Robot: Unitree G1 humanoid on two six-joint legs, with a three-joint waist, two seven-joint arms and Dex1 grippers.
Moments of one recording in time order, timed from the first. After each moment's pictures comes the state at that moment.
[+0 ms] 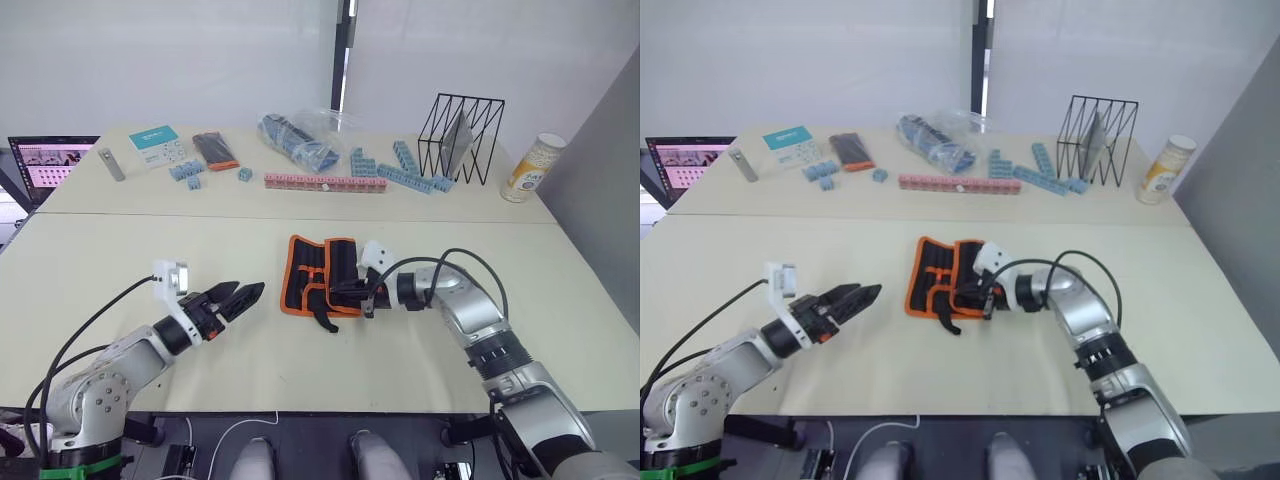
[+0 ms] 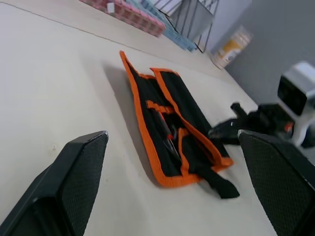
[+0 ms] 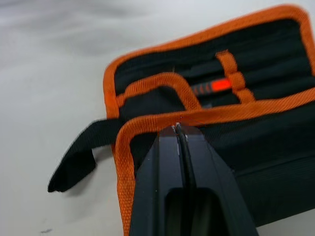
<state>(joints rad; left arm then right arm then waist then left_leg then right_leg) -0.15 0.45 0.35 -0.33 -0.99 0.92 -0.36 -0.68 -0.41 0.30 0.35 0.15 0.27 1.03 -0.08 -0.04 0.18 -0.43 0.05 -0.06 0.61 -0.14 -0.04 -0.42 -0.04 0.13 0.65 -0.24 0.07</state>
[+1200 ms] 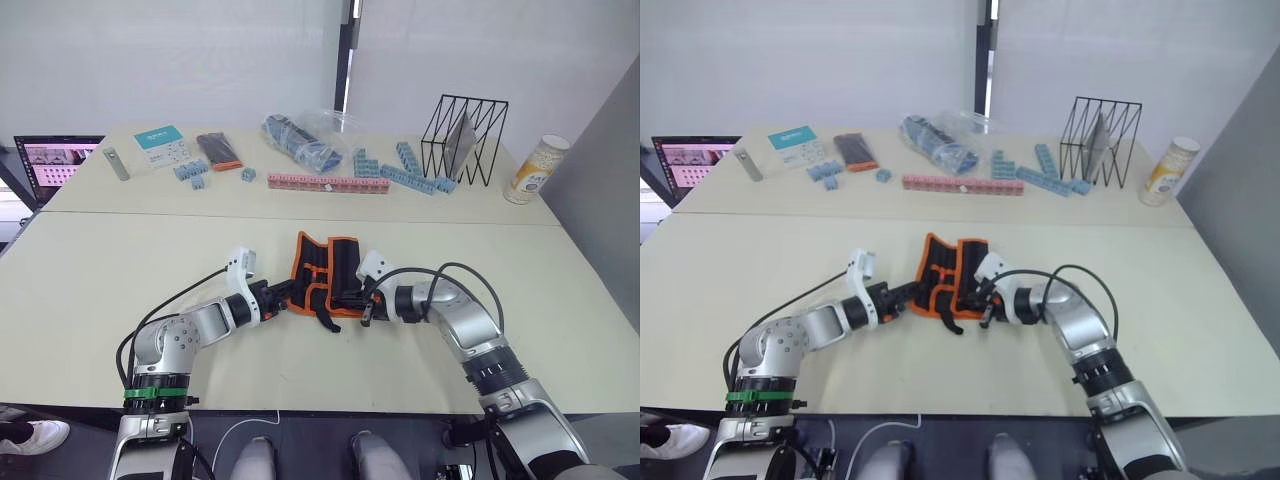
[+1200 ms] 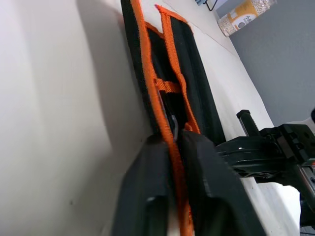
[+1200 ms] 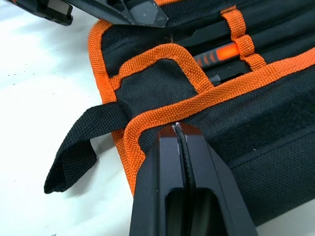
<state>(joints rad) -0.46 0.28 0.17 0.06 -0.83 1.00 -0.41 -0.60 -0.39 0.26 0.24 0.13 0.42 0.96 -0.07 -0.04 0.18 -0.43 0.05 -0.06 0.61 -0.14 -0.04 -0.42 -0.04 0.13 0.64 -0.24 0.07</state>
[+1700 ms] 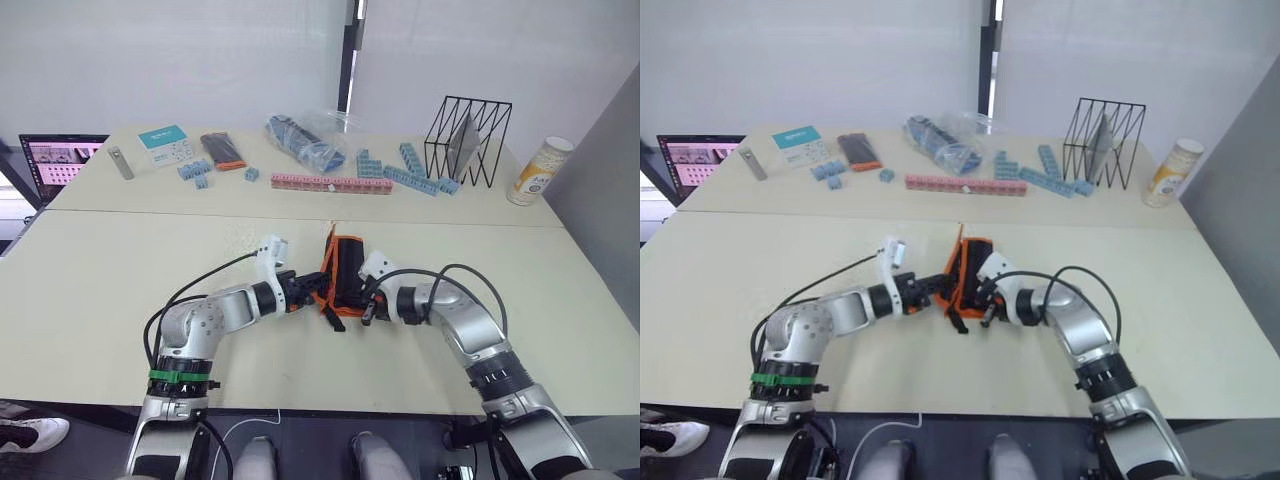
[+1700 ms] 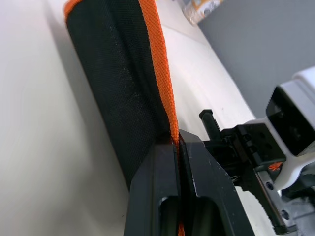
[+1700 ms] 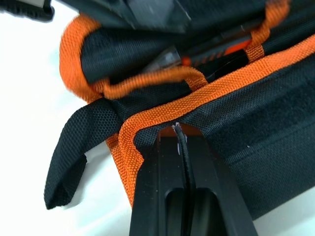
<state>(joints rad) -0.57 0.24 0.04 0.07 -0.74 1.00 -0.45 -0.56 -0.39 0.24 0.15 0.14 0.51 0.88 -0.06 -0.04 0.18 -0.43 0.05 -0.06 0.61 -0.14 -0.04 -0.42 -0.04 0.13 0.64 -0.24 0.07</state>
